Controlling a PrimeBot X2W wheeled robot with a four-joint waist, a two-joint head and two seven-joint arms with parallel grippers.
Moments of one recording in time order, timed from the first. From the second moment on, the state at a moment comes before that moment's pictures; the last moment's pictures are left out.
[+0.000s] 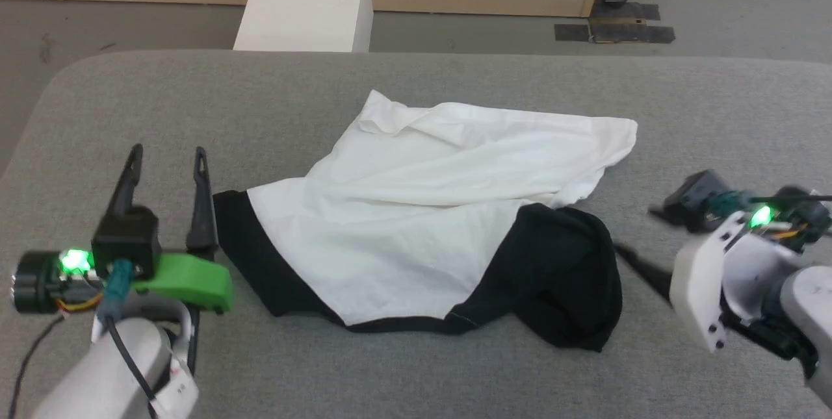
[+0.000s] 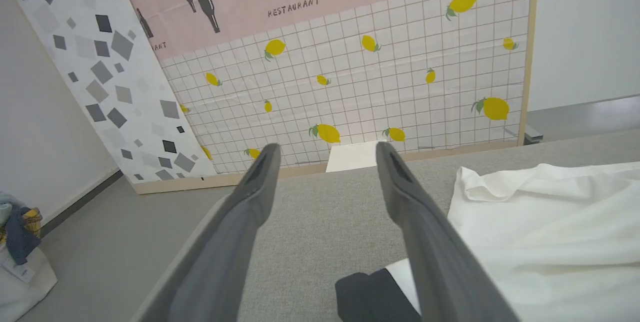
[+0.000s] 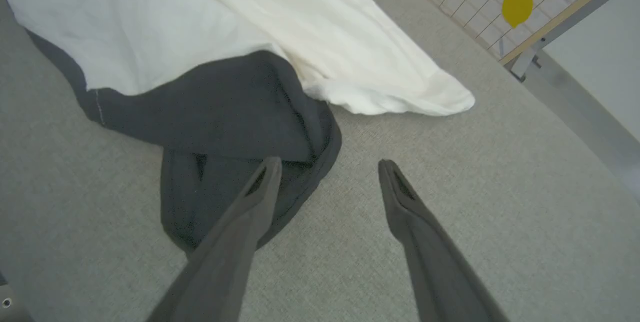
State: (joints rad) left arm -0.33 0.65 -0.58 0.02 -0.54 0.48 -0.26; right arm -0.48 -0.73 0.68 0.07 0.58 0.13 0.40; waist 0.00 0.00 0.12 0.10
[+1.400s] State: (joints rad) left arm -0.10 0.17 -0.08 0.01 -0.11 0.17 -0.26; right arm -0.66 -0.92 0.71 0.54 0.72 0.13 0.23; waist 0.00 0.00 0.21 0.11
